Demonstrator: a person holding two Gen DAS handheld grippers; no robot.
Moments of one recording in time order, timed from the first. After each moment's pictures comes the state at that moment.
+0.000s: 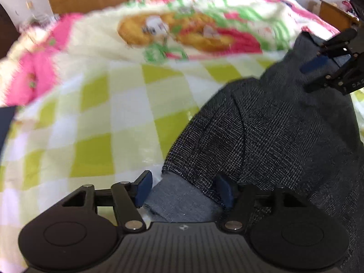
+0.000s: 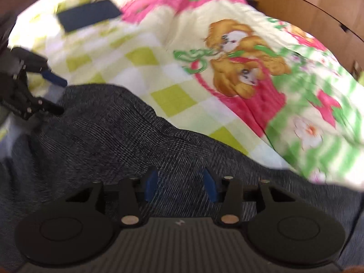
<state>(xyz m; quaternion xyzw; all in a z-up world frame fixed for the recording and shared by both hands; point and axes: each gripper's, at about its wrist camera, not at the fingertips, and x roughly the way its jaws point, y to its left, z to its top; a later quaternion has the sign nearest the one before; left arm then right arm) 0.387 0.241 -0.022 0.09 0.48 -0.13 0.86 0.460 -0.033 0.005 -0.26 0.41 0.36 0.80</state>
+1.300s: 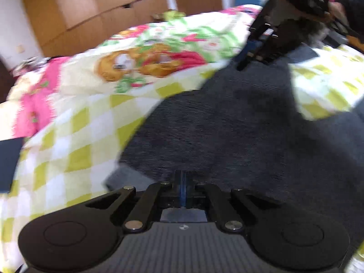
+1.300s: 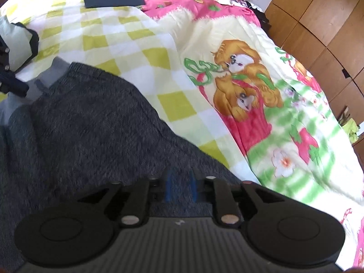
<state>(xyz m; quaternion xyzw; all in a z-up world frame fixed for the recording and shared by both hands) 0.280 0.188 0.025 0.16 0.39 -0.15 0.90 0.428 -0.016 0.030 -0.37 0.36 0.35 0.78</state>
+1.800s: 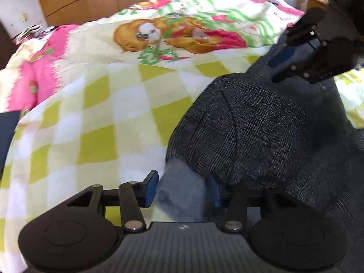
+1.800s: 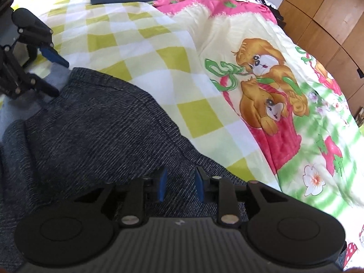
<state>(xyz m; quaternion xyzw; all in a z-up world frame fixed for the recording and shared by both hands) 0.355 0.241 -0.009 0.12 0.45 -0.15 0.87 0.439 0.019 0.000 -0.36 0.38 0.37 0.77</state>
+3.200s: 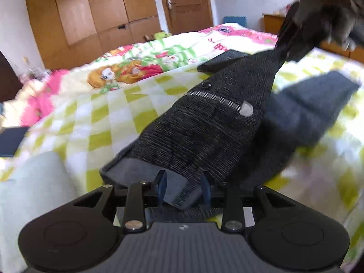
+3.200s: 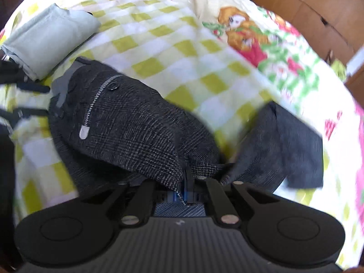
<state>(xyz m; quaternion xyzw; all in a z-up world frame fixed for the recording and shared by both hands) 0.069 0.126 0.019 0.17 0.32 -0.16 0.92 0.192 -0.094 0.077 -0.30 0.45 0.28 0.79</state>
